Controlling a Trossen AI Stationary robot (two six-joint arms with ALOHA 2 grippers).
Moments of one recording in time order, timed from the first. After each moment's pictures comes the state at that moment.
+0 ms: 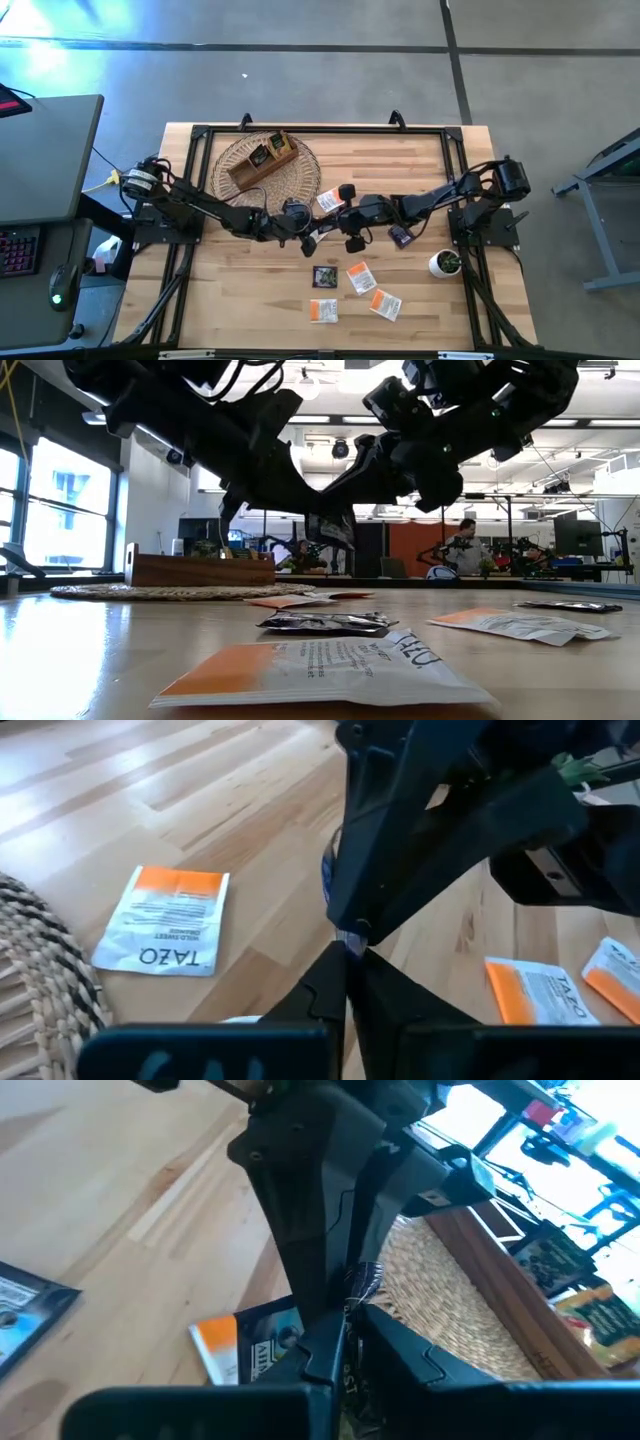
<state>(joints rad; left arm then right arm) -0.22 1.65 0.77 0.40 -0.48 -0.55 0.07 1.69 0.74 0.56 0.10 -0.43</state>
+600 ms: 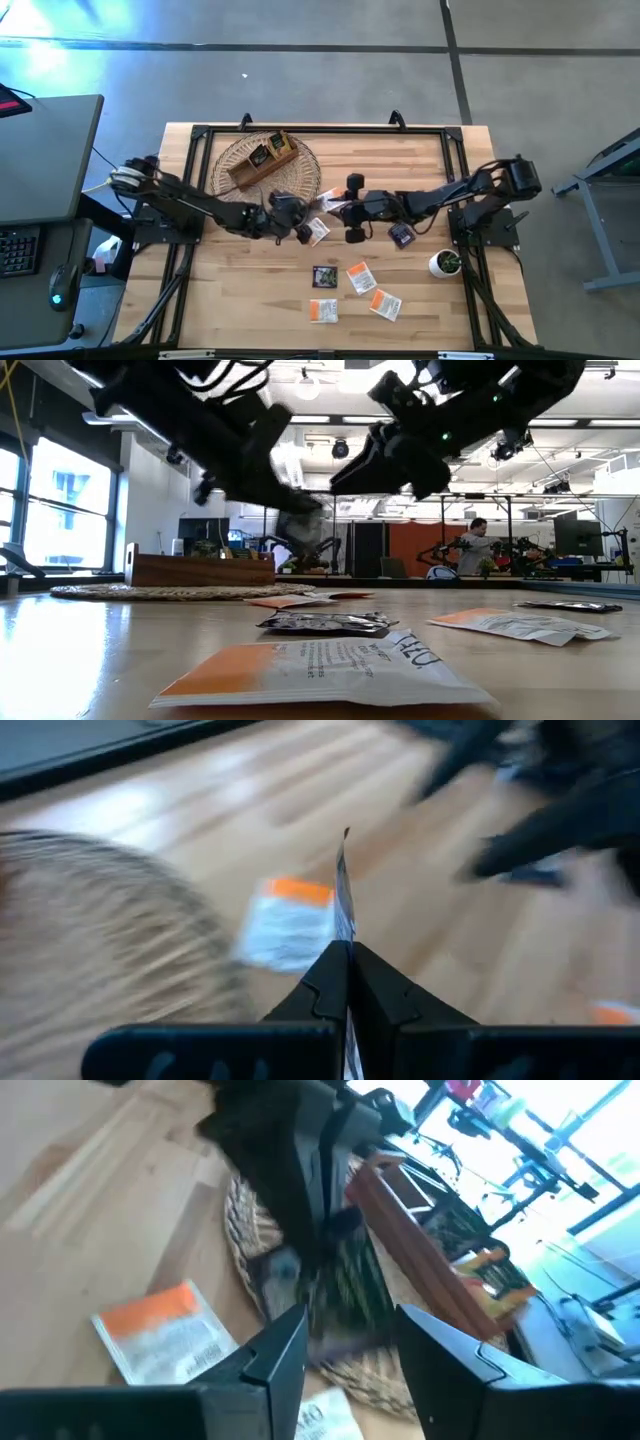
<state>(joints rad) -0.21 1.55 0.77 0.18 -0.68 -0.63 0.07 1.60 0.74 0.48 0.28 -0.44</state>
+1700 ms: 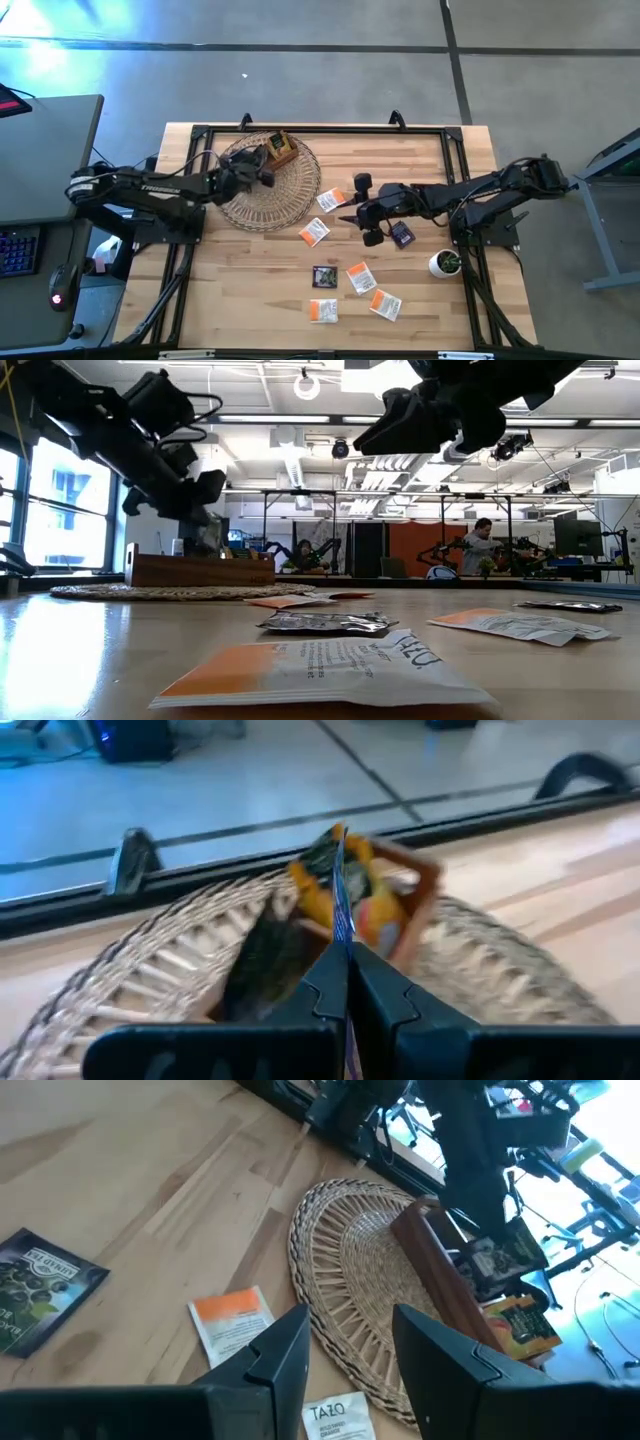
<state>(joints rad) 0.26 1.13 0.40 0.16 -0.79 -0.55 0.07 1.38 0.74 0.23 0.10 -0.50</state>
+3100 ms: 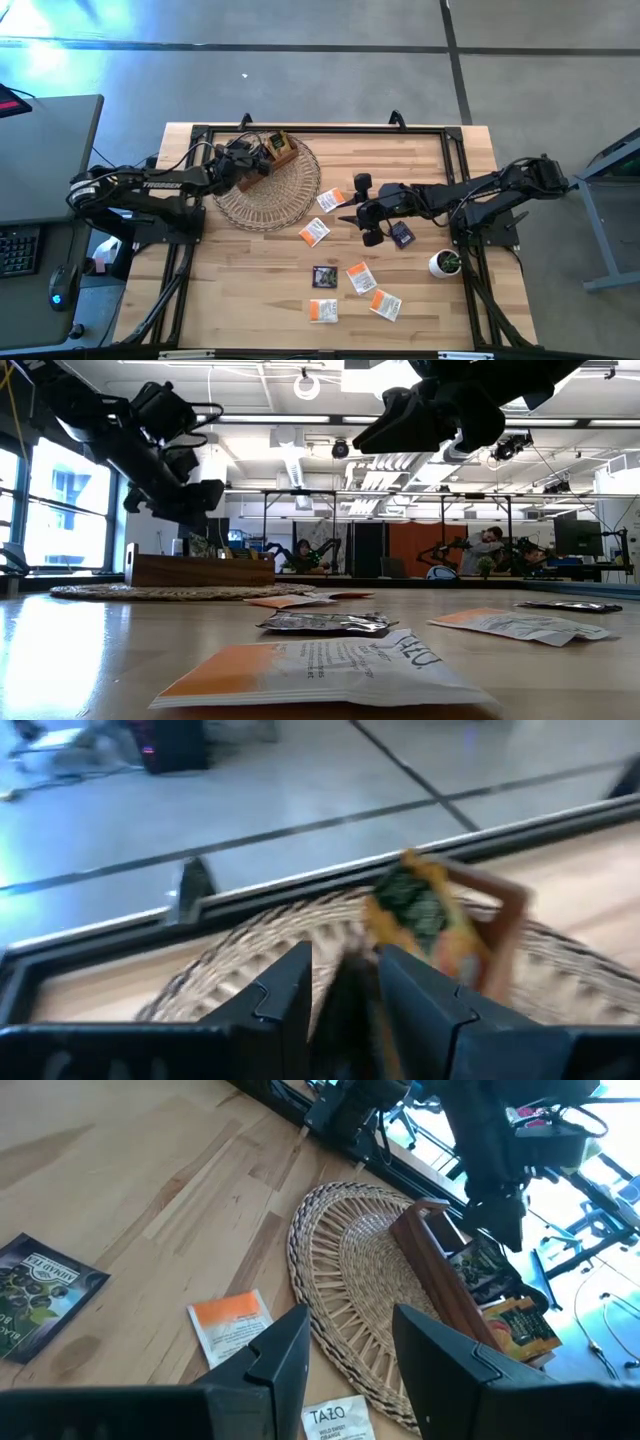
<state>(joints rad) 0.42 1.14 0.41 0.18 -0.73 -0.41 0.07 1.38 0.74 0.24 0.10 -0.50</state>
